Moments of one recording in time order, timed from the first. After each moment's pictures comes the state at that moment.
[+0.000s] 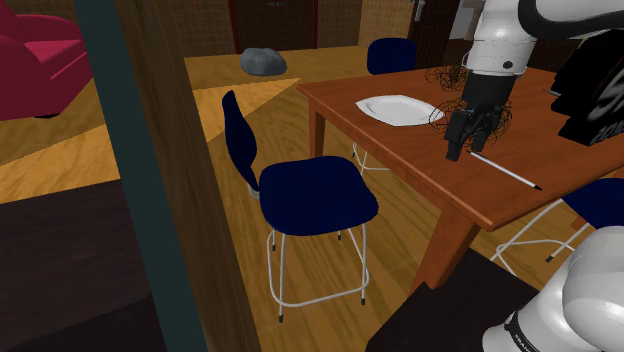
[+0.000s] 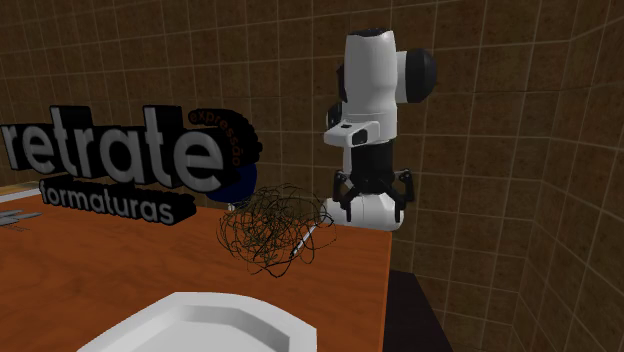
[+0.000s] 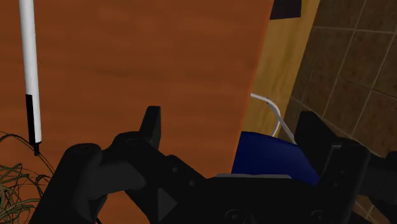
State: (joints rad) arm 0.01 -0.75 -0.07 -2.32 0.02 1.47 0.08
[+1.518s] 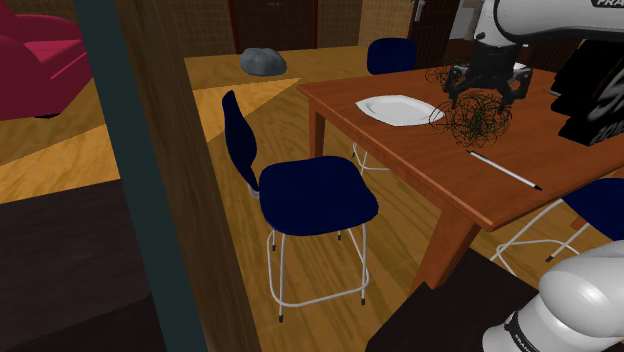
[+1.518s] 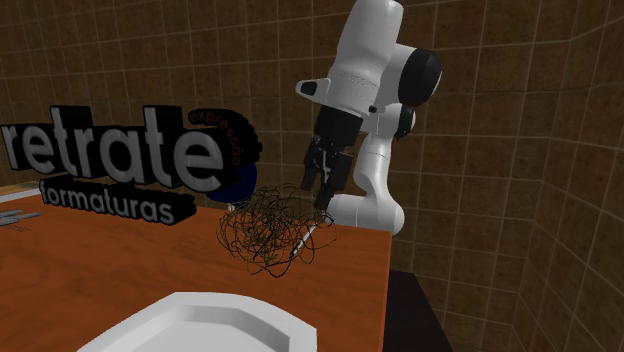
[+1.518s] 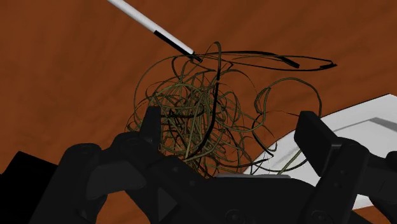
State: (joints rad) arm -0.38 -0.70 0.15 -2.21 -0.21 1.64 0.94
